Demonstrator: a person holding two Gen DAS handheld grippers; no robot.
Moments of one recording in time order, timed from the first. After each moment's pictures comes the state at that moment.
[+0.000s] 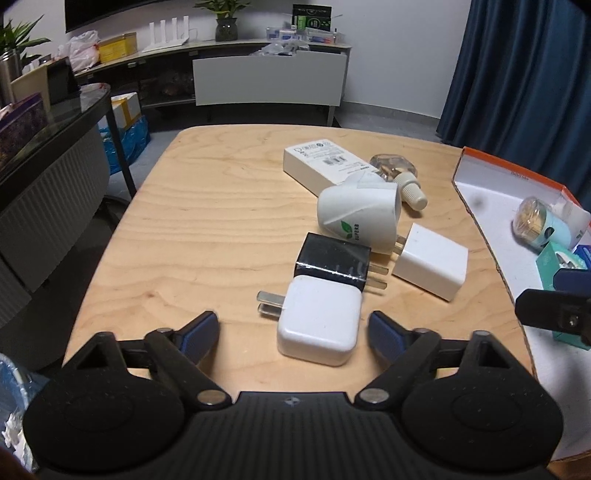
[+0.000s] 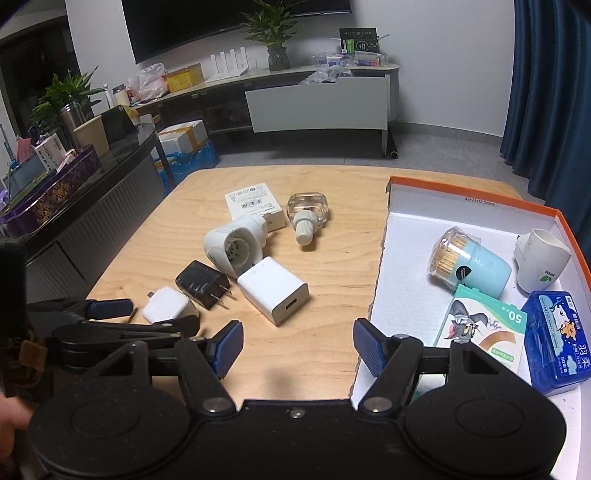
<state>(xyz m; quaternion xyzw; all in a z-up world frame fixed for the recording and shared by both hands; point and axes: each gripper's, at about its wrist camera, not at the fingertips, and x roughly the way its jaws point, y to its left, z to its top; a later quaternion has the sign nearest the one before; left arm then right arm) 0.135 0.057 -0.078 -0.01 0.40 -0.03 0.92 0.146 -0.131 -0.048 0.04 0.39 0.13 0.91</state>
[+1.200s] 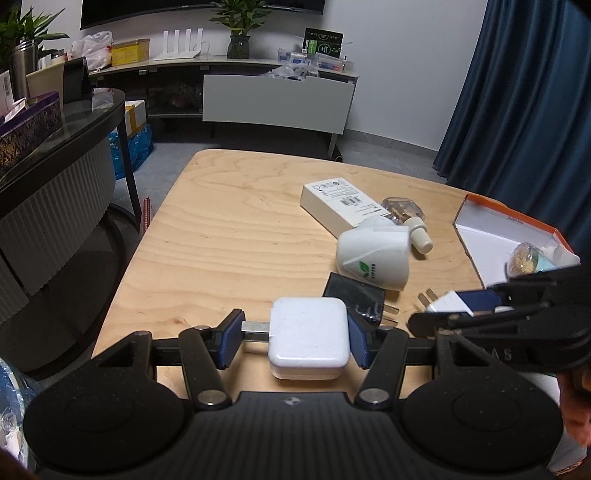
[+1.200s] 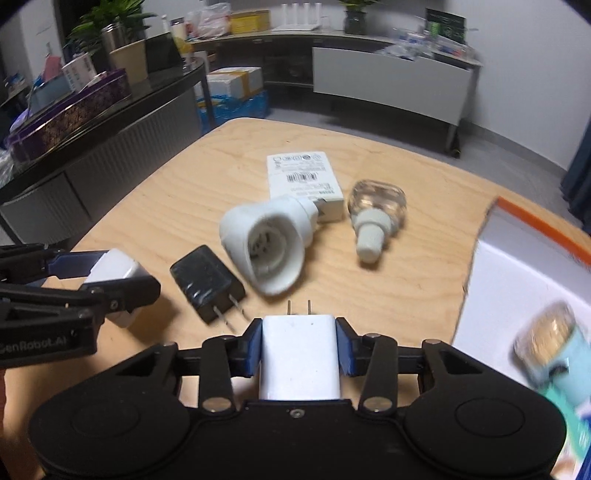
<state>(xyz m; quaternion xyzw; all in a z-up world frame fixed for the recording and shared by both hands) 0.133 0.081 -0.058 -0.05 0.37 -0.04 0.93 0.213 -0.086 -0.083 -0.05 0.42 0.20 0.88</state>
